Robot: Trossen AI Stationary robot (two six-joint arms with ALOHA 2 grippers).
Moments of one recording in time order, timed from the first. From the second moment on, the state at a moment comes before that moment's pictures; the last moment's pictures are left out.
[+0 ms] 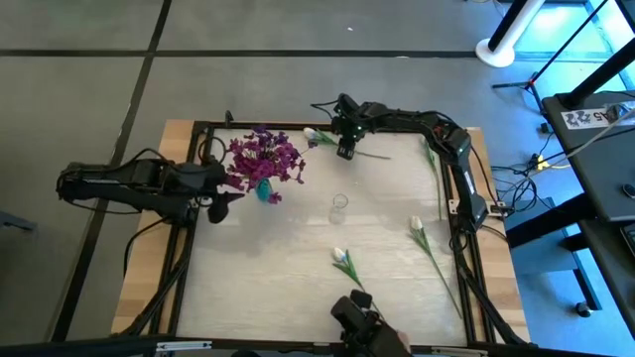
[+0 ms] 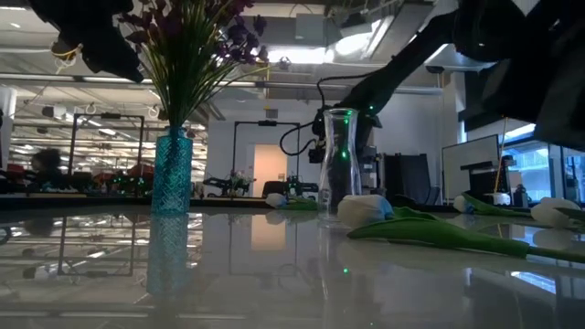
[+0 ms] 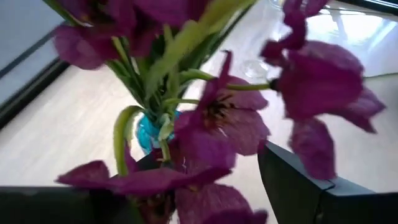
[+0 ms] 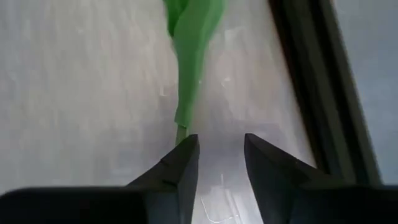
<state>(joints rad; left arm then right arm) -0.03 0.59 0.71 -0.81 -0.30 -0.33 -0.68 2.19 1.62 -0.59 -0.08 -0.40</state>
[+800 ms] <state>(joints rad) -0.03 0.59 0.71 -0.81 -0.34 -0.36 -0.63 2.26 1.70 -0.58 -0.11 -0.24</state>
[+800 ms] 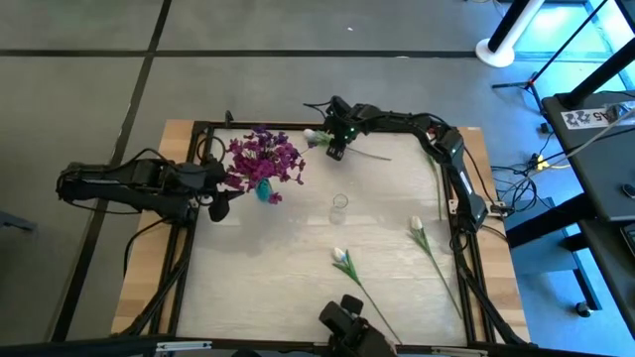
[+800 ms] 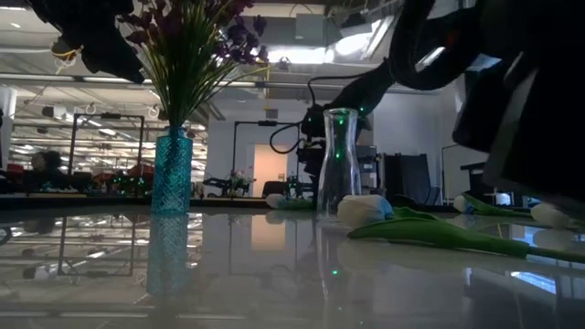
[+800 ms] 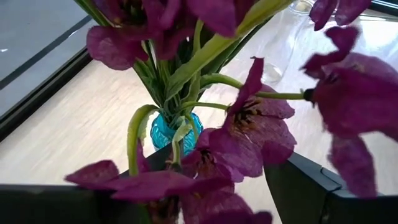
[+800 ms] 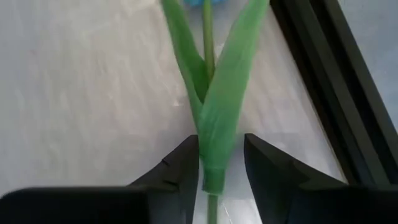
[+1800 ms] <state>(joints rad) -0.03 0.59 0.71 -0.81 -0.34 -0.36 -0.26 1.58 1.81 -0.67 0.18 -0.06</state>
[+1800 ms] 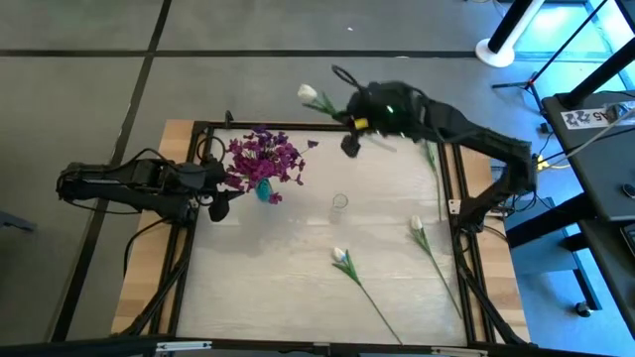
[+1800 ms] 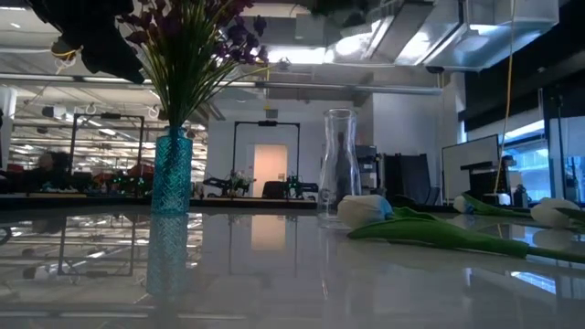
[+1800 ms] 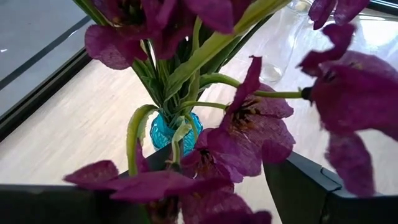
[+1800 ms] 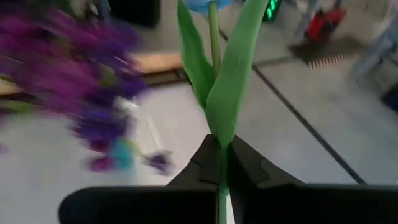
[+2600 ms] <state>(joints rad) -0.03 0.59 0.71 -0.81 -0.34 -0.36 0.33 1.38 1.02 0.70 0.57 -0.27</state>
